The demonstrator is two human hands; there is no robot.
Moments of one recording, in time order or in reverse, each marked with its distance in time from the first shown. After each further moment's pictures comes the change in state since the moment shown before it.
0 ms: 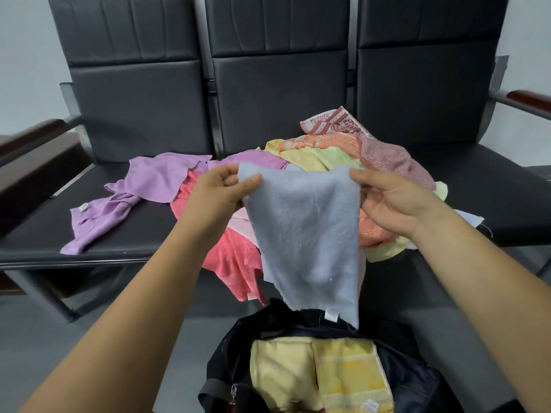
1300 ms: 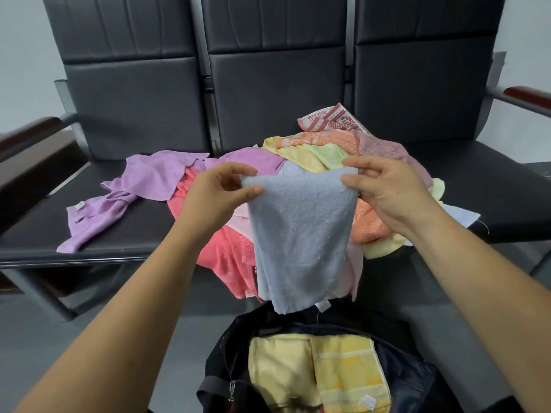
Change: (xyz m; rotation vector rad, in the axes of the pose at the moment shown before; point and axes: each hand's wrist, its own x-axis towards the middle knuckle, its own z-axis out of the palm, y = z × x) left_hand -0.002 -0.001 -0.002 0.353 0.044 0.143; right_hand -0.005 0.005 -0.002 -0.536 0.158 -0.276
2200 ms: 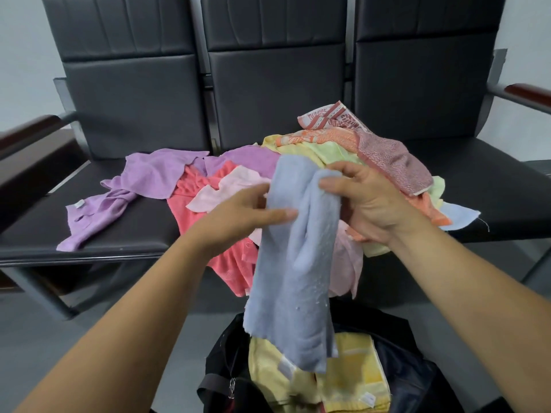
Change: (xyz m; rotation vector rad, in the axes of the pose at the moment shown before) left_hand -0.011 0.002 0.019 -0.166 -0.546 -0.131; right_hand -0.020 -0.004 0.031 0.386 -0.289 0.098
